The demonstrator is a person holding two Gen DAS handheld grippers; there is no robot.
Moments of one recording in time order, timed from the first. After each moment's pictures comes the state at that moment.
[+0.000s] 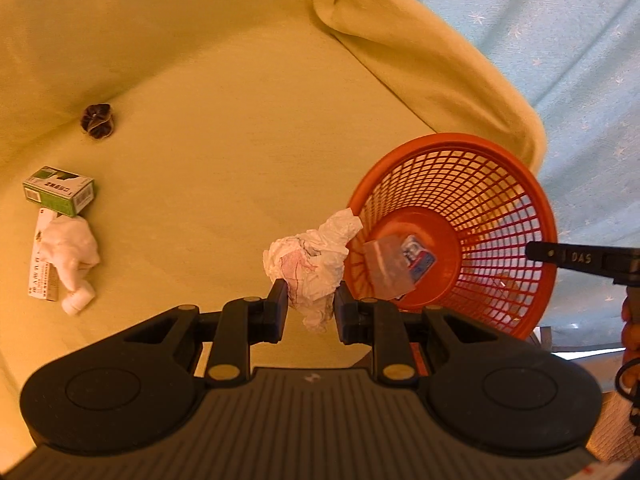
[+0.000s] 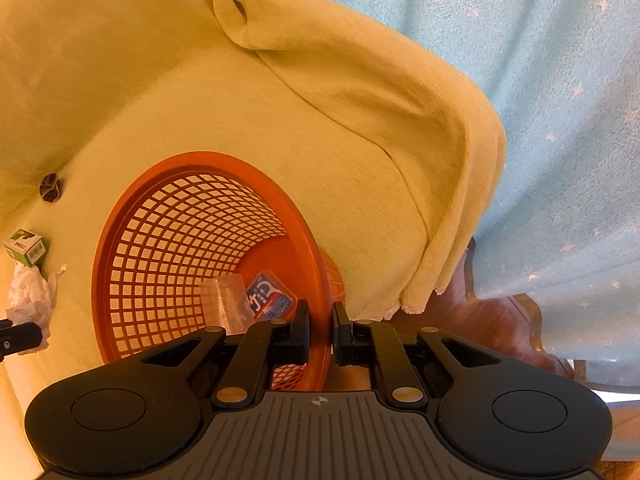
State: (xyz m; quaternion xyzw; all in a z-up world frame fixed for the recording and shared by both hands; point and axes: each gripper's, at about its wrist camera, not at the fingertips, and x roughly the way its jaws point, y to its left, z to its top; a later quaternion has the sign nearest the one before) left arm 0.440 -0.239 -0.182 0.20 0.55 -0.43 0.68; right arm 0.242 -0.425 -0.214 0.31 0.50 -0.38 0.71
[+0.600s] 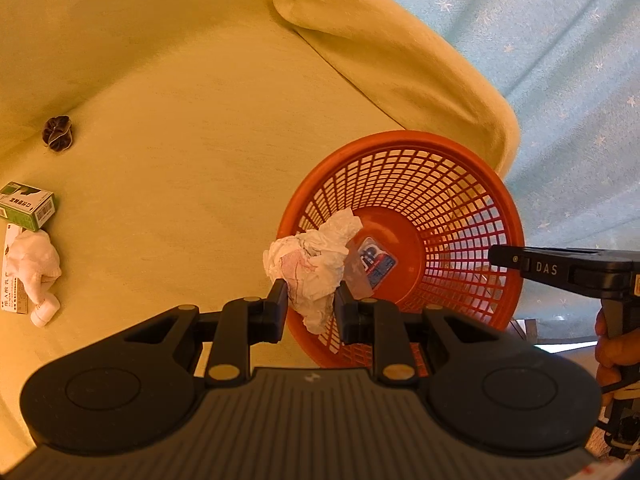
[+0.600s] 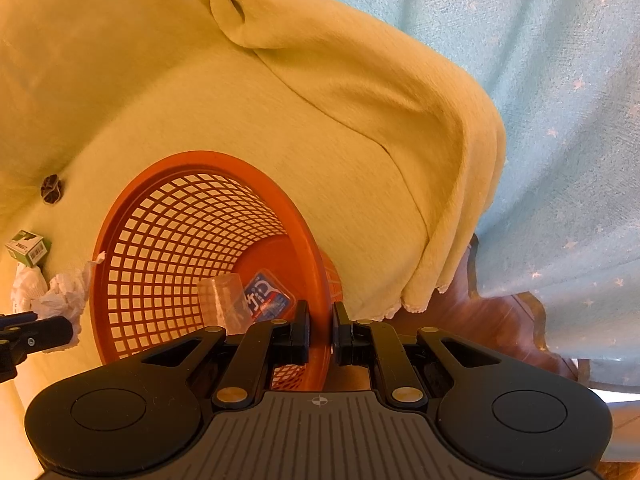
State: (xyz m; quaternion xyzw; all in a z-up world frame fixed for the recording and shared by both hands) left arm 0.412 -0.272 -0.183 0.21 0.55 -0.46 0.66; right arm 0.238 -0.427 -0.215 0.32 0.49 -0.38 0.71
